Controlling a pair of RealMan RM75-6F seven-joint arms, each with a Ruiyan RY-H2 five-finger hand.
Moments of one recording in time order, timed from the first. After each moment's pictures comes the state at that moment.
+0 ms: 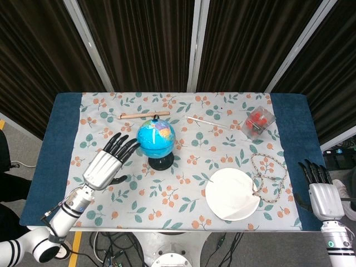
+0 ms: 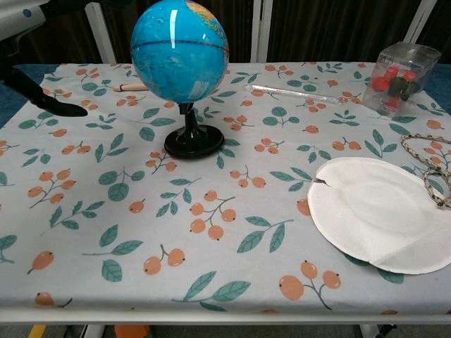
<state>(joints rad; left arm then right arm) -0.55 -1.36 -0.10 -1.68 1.63 1.28 0.30 0.11 -1.18 0.05 -1.51 -1.47 1.39 -0.04</state>
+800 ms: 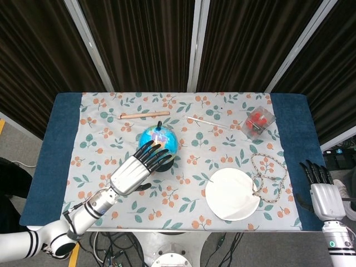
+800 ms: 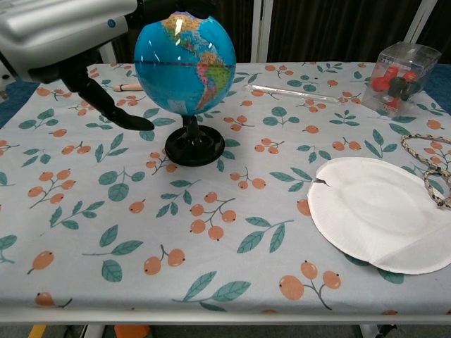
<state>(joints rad) -0.66 -1.45 -0.12 -1.68 1.67 1.19 0.32 0.11 -1.18 0.04 -1.49 -1.47 1.39 -0.01</state>
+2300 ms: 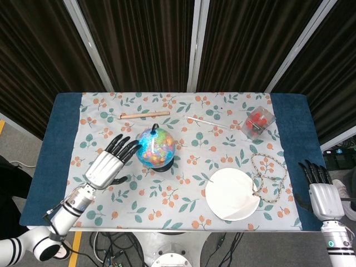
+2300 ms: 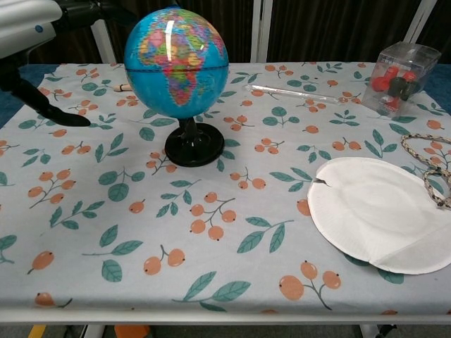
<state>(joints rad) -0.57 -1.36 -0.08 -1.66 1.59 1.26 0.30 0.11 -1.19 0.04 -1.50 -1.46 1.38 -0.03</state>
